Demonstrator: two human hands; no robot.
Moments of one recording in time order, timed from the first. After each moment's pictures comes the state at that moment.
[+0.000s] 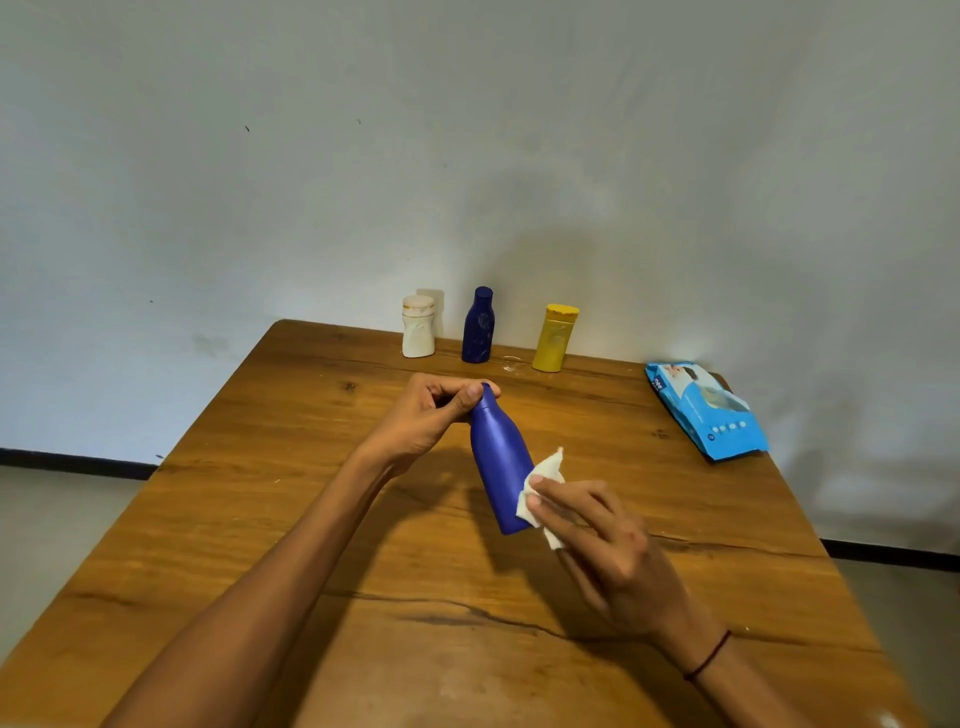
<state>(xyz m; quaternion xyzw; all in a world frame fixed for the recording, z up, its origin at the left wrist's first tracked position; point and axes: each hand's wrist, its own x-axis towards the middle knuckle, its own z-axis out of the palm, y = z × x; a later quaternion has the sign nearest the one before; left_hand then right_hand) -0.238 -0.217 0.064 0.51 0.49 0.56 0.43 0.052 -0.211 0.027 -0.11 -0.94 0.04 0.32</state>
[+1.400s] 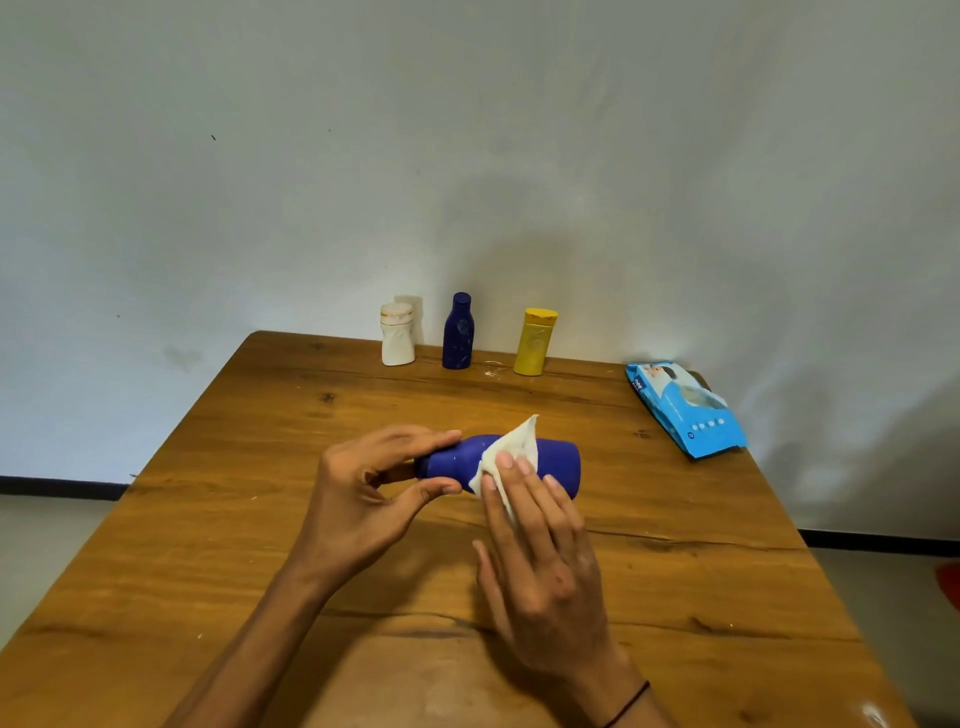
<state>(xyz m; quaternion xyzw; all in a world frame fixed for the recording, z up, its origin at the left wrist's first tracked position) -0.216 -0.309 0.077 0.64 0.50 0.57 0.09 -0.001 -0.270 0.022 -0.27 -0.89 -0.10 0.37</state>
